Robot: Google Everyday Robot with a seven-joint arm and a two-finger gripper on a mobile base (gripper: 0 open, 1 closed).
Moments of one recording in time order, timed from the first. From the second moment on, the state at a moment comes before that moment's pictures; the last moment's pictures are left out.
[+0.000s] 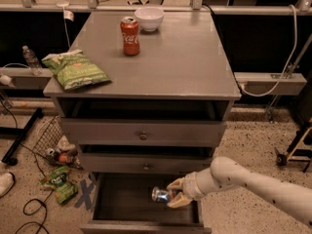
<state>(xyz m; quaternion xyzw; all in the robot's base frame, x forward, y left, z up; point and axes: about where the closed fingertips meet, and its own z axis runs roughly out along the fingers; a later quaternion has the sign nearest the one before) 0.485 -0.067 0.390 -0.66 0.64 0.27 0.28</state>
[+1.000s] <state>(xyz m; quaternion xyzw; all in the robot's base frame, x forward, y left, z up) 0.503 -0.036 0.296 -0.65 0.64 0.29 0.29</state>
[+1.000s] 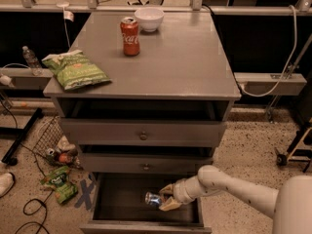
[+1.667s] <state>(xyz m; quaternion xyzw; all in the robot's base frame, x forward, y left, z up) 0.509 -0.026 0.258 -0.64 0.65 0.29 0.28</state>
